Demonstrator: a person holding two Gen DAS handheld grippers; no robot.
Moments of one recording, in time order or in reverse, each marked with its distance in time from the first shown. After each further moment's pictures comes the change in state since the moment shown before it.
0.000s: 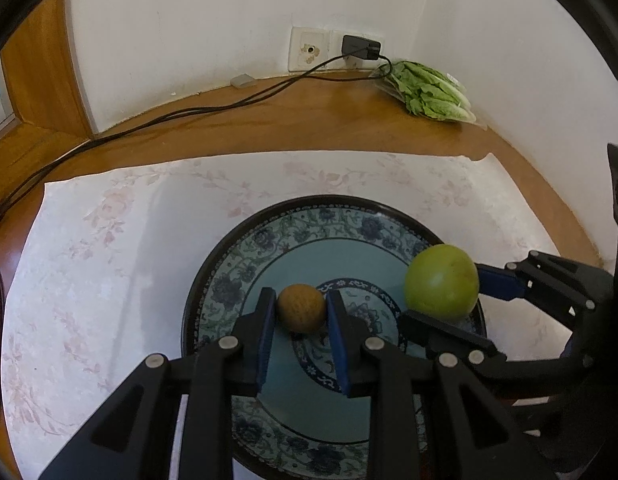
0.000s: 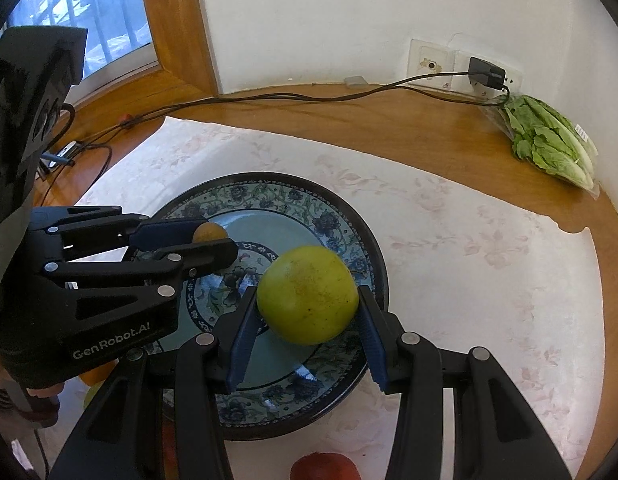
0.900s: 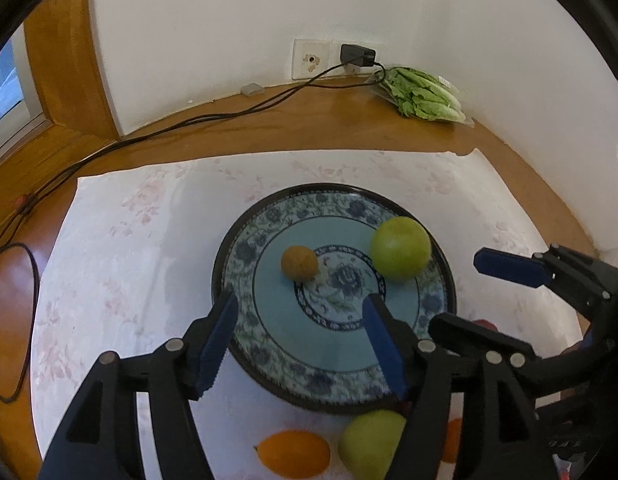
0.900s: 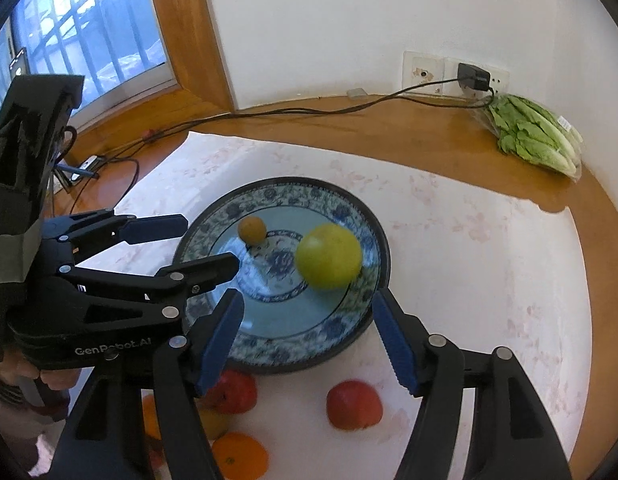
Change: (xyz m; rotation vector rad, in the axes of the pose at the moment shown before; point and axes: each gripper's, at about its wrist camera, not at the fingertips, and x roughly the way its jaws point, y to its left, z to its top) left arm -0.051 -0.008 -0.022 -0.001 -0.007 0.032; right arm -0.052 0.012 -0.018 0.055 -0.027 0.035
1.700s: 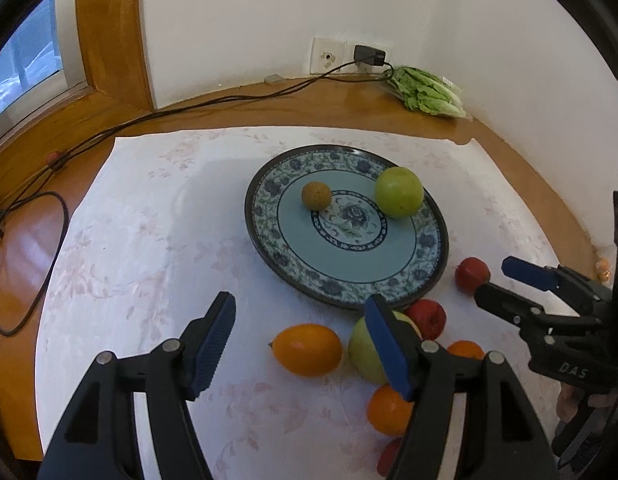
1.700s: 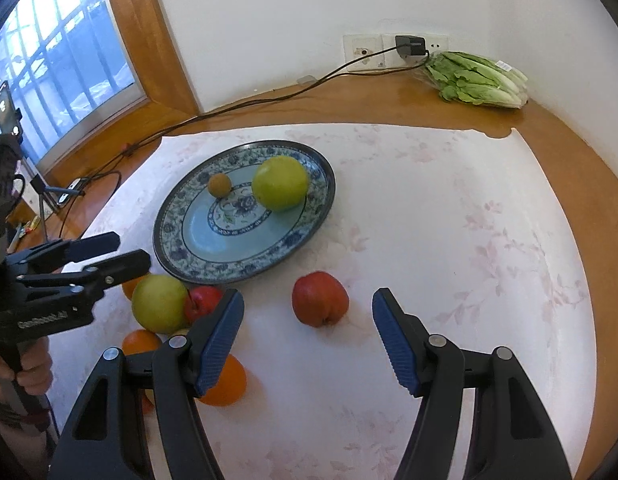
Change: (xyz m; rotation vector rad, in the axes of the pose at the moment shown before) left arm -0.036 0.007 -0.055 -0.054 -0.015 0.027; right arm -0.027 -0.019 -0.066 0.161 -0.033 -0.056
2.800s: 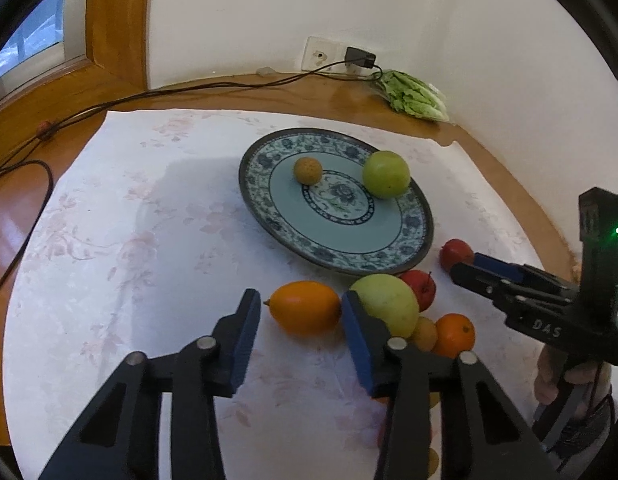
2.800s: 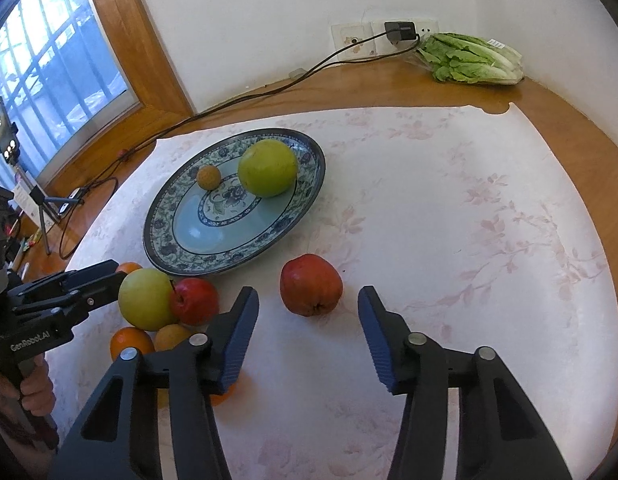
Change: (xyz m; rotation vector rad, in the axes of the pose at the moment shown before) left arm 0.000 0.012 -0.023 -0.047 -0.008 -0.116; right arm 0.013 -0.009 -0.011 0.058 0.004 0.028
